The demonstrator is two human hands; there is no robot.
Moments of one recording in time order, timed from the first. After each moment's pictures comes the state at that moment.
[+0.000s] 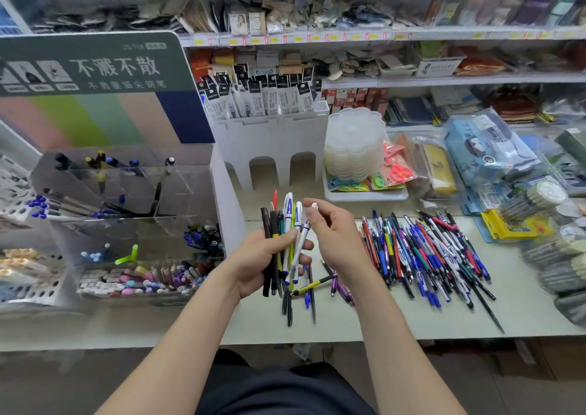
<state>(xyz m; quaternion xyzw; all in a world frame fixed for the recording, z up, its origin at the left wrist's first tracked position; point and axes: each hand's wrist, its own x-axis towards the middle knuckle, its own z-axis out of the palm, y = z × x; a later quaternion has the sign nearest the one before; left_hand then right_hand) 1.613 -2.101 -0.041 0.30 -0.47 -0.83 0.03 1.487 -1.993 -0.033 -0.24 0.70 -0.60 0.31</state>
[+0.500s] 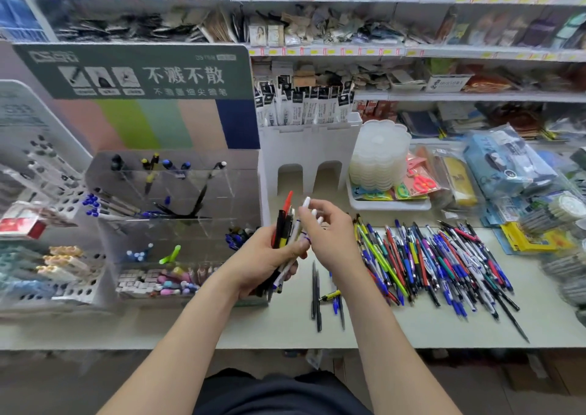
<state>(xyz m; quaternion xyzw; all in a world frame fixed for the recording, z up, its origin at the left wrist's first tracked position) 1.674 -2.148 -0.021 0.26 -0.63 -0.73 0.05 1.550 -2.052 -0.020 -0.22 0.72 -0.60 0.28</state>
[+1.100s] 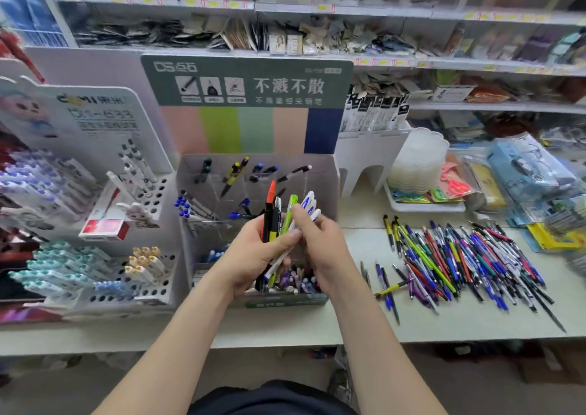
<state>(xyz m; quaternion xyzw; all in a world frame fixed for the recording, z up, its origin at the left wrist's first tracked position) 1.804 -2.261 -0.014 0.24 -0.62 -0.73 0.13 1.697 -2.158 -0.002 -0.12 0.62 -0.66 0.40</state>
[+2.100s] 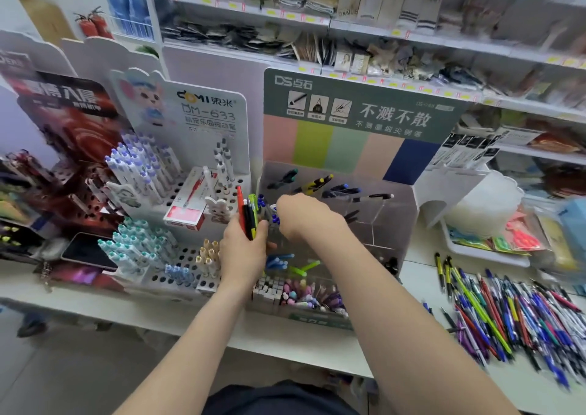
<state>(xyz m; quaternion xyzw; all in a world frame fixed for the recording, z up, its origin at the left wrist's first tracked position) 1.884 -2.344 -0.040 0.50 -0.61 -0.50 0.36 1.764 -2.316 0.076 -0.57 0.79 0.07 0.21</state>
